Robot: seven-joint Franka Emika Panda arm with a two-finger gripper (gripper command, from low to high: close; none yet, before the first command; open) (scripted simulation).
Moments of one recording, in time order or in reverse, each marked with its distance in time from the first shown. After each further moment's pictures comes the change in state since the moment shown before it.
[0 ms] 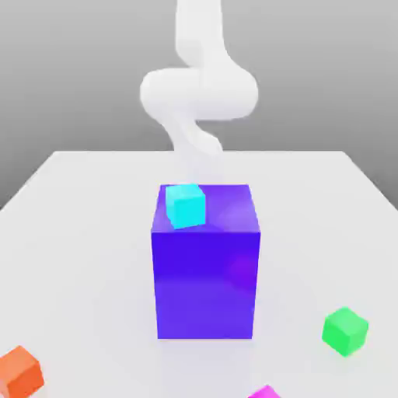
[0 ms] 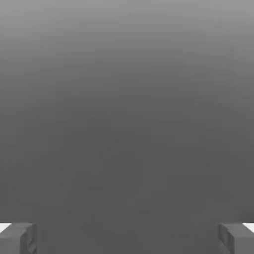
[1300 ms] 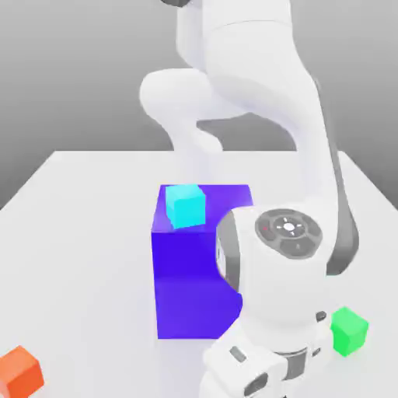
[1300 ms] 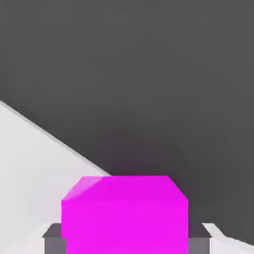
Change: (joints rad) arm 0.147 1.236 0.008 0.086 -0.004 0.411 -0.406
